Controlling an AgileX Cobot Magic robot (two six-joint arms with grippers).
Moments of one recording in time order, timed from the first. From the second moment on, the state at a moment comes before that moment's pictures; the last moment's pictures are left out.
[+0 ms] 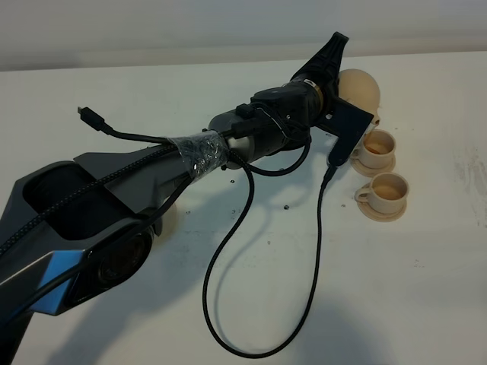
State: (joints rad) left arm -0.75 2.46 -1.96 1.12 0.24 0.54; right arm -0.04 -0.01 -0.49 0.17 1.06 -0.04
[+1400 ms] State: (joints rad) left arm -0.76 2.47 -1.97 1.15 0.19 0.61; right arm -0.04 -0.01 -0.49 0.17 1.06 -0.04
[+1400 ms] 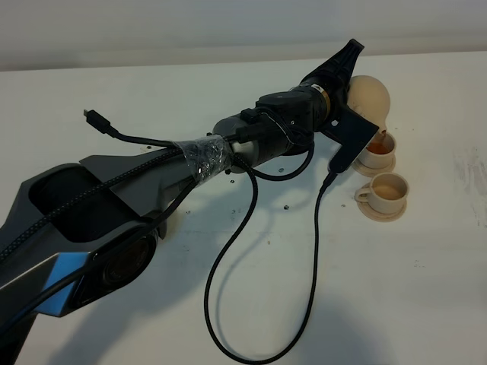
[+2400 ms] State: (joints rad) left arm -0.76 2.47 -1.97 1.22 0.19 0.61; right arm -0.04 -0.01 -0.49 0.17 1.06 -0.04
